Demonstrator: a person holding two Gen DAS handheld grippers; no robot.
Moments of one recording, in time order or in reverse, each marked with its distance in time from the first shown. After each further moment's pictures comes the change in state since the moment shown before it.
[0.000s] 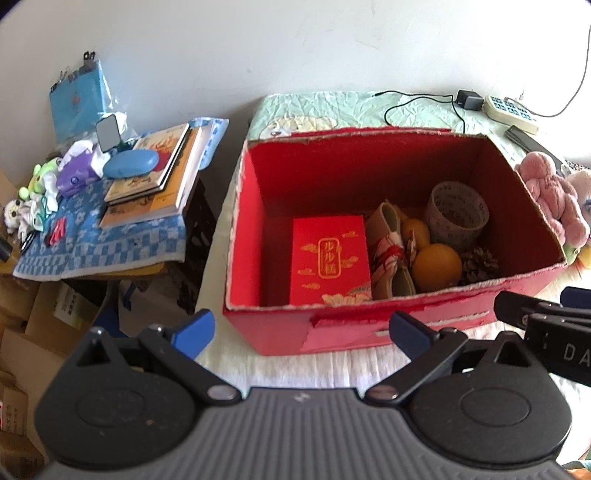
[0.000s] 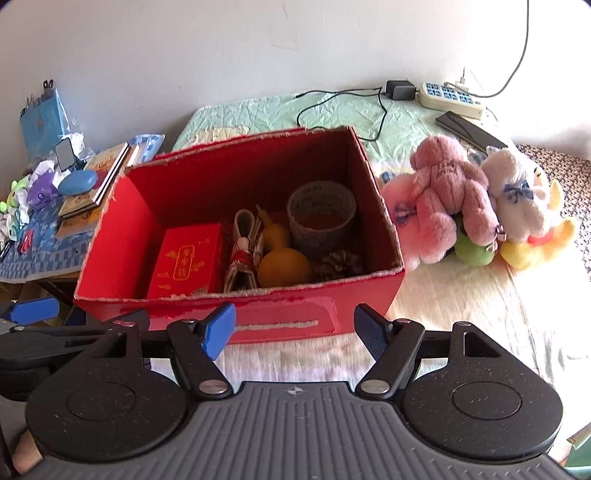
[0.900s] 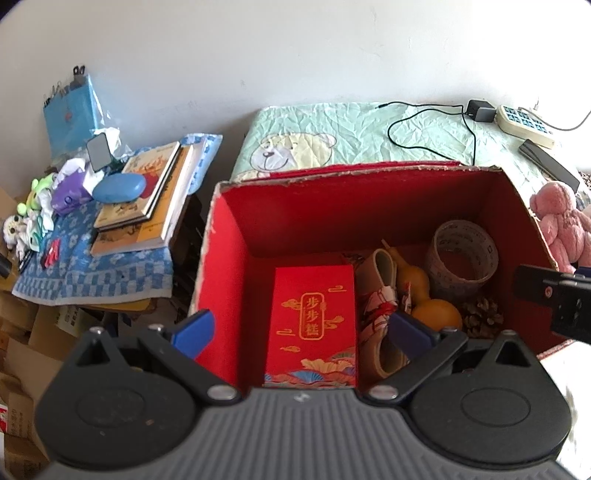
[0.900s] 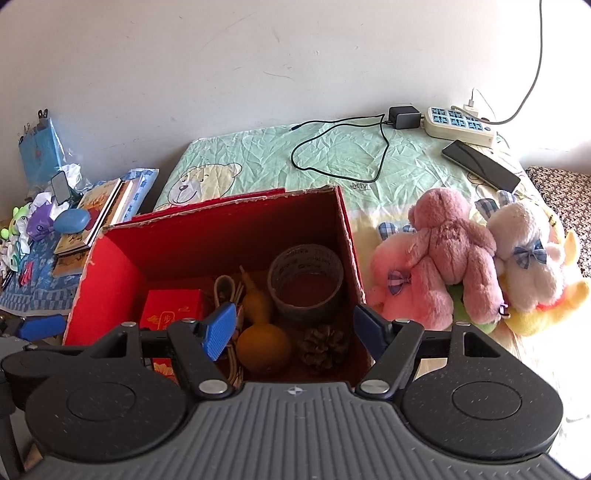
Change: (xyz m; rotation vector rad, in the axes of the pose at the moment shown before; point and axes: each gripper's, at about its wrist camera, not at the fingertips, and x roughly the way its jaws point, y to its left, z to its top) left arm 0.037 -0.026 0.052 -0.005 0.007 0.036; right arm 0.030 -0.034 0.062 -0.005 -0.043 0.051
